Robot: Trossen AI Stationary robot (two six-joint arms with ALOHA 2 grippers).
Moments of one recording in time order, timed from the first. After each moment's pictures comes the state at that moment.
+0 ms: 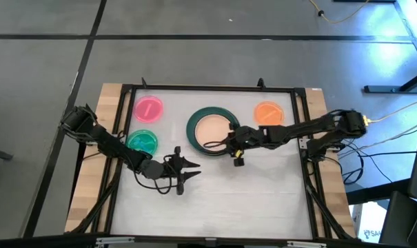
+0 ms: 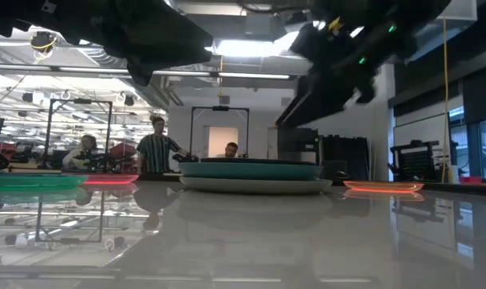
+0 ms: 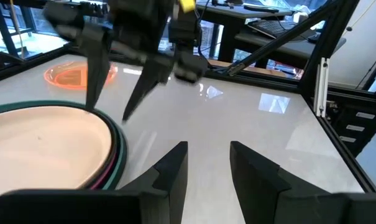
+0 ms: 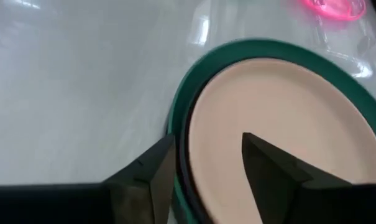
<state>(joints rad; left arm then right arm) -0.47 1.53 0.58 0.71 -0.61 -0.29 0.02 1.52 0.82 0.01 0.03 -0.25</state>
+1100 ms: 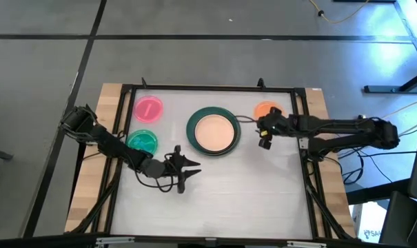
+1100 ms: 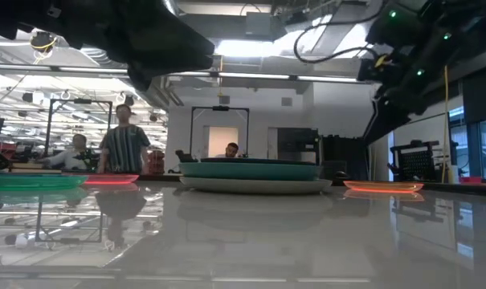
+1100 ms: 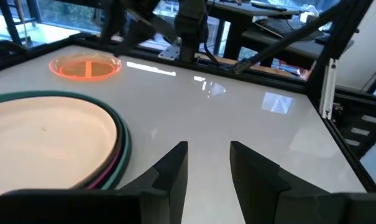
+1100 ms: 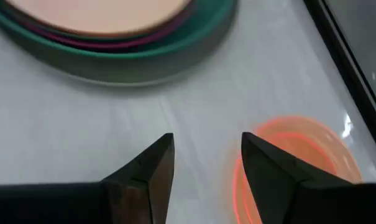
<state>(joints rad) -0.46 1.53 0.58 0.69 -0.61 -0.33 -0.20 1.03 0.59 -0.49 0.26 -0.03</state>
